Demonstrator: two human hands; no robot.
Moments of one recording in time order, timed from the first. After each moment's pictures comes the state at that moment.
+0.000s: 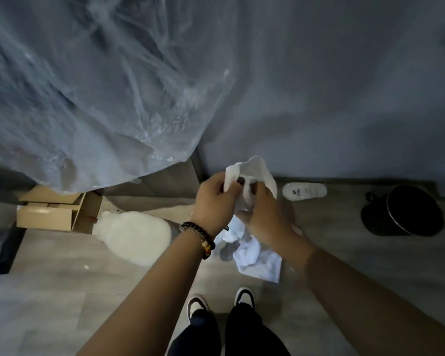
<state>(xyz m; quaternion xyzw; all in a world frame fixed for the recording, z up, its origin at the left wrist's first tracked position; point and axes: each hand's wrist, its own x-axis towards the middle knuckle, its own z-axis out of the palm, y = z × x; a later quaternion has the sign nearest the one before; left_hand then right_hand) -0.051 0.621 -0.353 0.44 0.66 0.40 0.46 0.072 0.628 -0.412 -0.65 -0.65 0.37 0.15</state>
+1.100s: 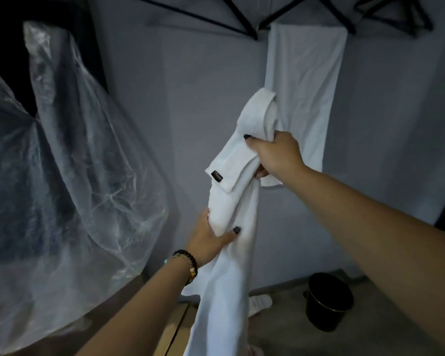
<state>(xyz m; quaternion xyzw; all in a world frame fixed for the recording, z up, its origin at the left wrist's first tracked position) 0.055 0.498 -0.149 0.68 0.45 0.40 0.42 0.218 0.466 0.025 -0.58 -0.56 0.21 0.55</state>
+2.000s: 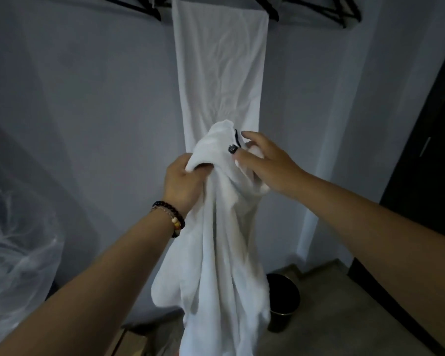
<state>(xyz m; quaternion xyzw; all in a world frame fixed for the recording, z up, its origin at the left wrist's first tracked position) 0.322 0.564 -0.029 0.62 0.39 0.56 0.39 0.494 0.512 0.011 -0.62 -0.64 0.18 0.41</state>
